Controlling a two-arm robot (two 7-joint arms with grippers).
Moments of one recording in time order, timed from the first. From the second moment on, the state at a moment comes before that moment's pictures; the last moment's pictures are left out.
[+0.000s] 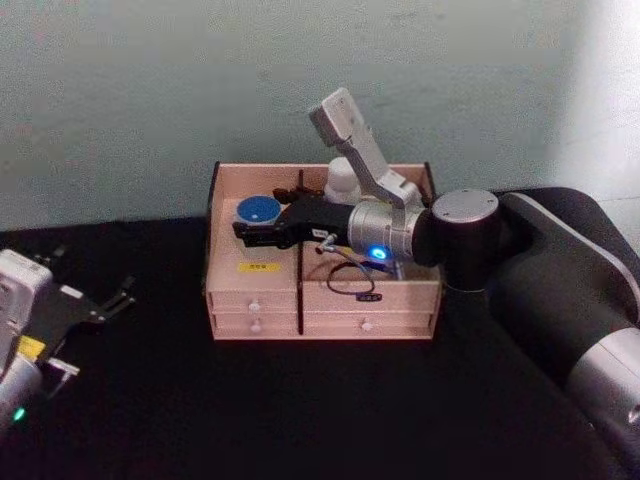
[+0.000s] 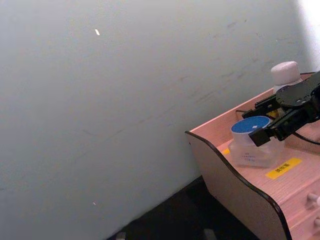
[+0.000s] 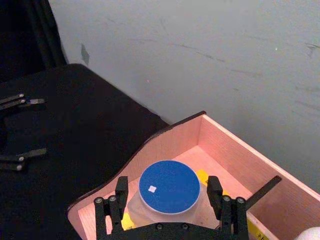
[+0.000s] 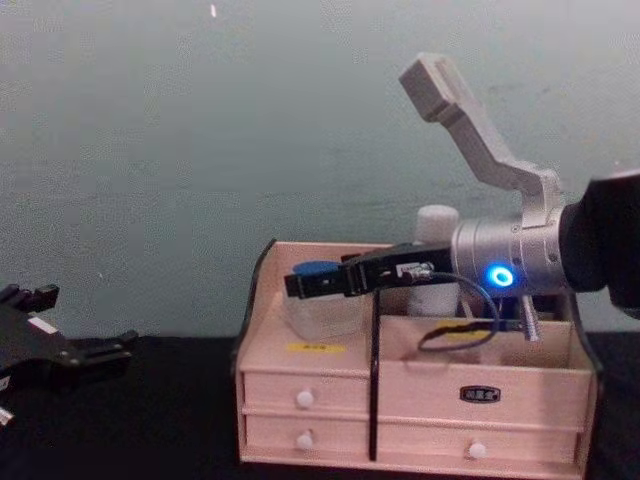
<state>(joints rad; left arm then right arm) -0.20 0.60 0.45 -1.41 -0.25 -0.12 0.03 0.82 0.13 -0.59 -0.80 0.33 0.18 0.56</state>
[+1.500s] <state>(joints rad) -0.20 0.60 0.45 -1.41 -0.25 -0.12 0.03 0.23 0.60 -0.32 -1.58 0.42 0.18 0.31</state>
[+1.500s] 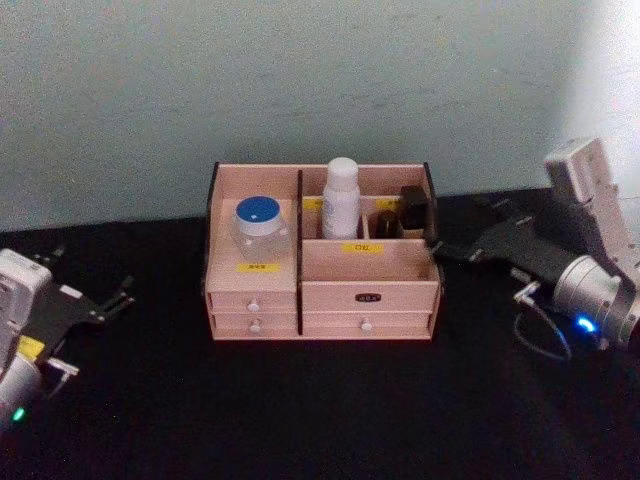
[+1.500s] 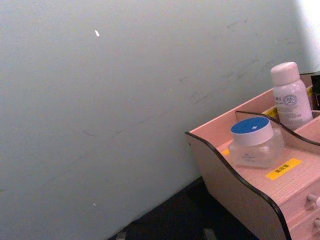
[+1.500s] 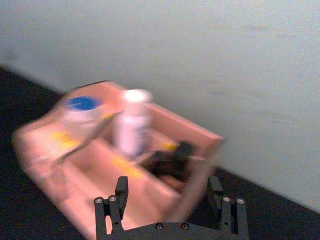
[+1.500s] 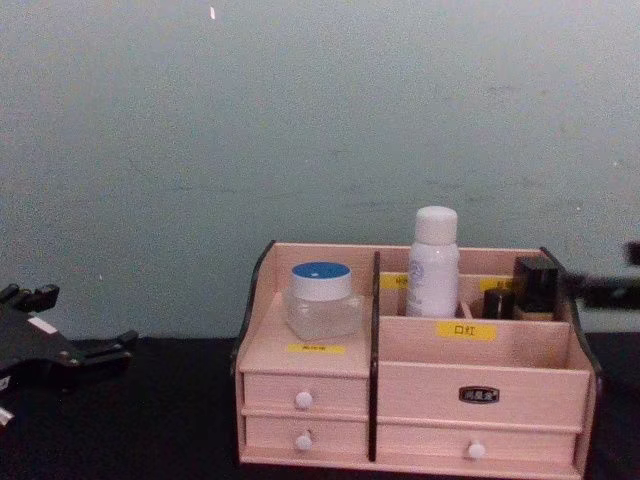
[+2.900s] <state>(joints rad) -0.20 0.60 0.45 -1.41 -0.25 -0.12 0.03 0.26 0.32 -0.31 -1.29 0.07 0.13 -0.21</state>
